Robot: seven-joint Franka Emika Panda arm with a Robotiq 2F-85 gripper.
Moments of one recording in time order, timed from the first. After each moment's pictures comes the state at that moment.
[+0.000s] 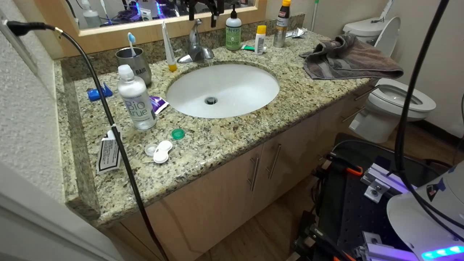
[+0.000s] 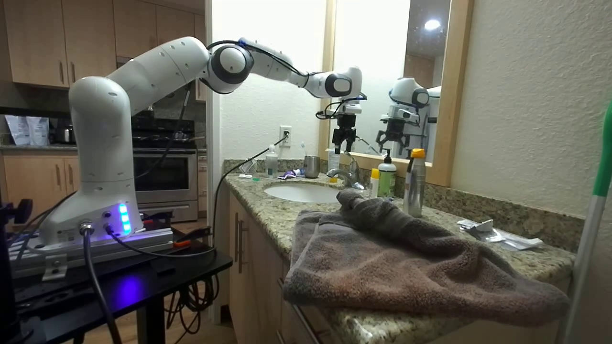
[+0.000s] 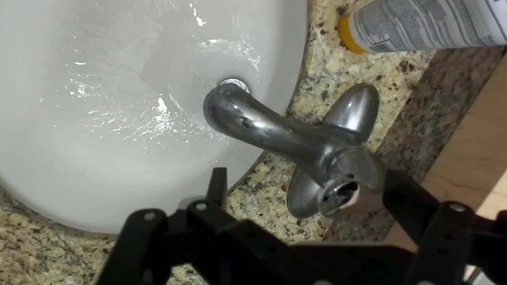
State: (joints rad) arm -0.34 0.92 -0.12 -0.82 0.21 1.78 1.10
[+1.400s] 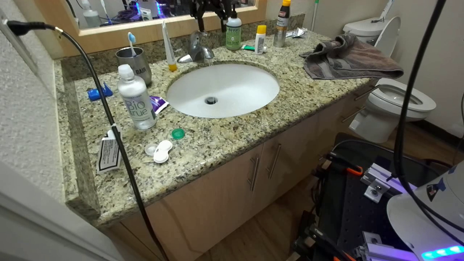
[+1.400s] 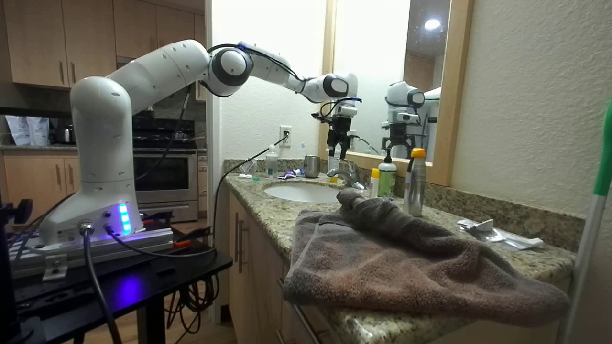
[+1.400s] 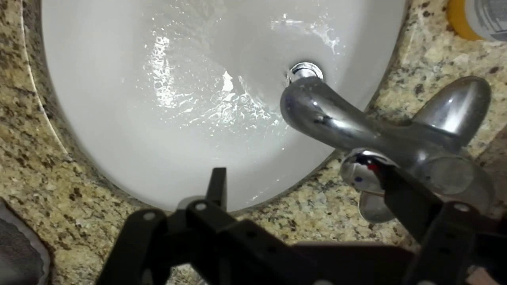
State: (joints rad) arm -0.29 0.95 -0.16 -0.80 0.08 1.62 1.15
